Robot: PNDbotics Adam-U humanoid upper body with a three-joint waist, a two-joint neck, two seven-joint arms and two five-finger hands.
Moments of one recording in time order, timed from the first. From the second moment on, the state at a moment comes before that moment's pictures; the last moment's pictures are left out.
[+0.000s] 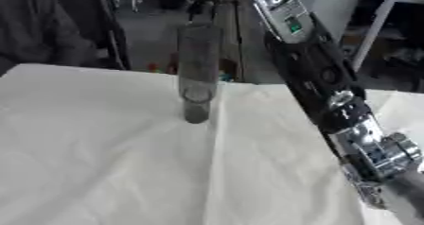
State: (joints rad) left arm -0.21 0.31 0.05 -1.87 0.09 -0.25 0.22; right arm -0.99 -0.73 0.05 -1.27 -0.16 -0.45 -0.14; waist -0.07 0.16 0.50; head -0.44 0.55
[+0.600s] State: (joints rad) left arm -0.21 0.31 0.05 -1.87 0.09 -0.25 0.22; right arm -0.97 -0.73 0.06 -1.20 0.00 -0.47 -0.14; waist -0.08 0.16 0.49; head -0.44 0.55
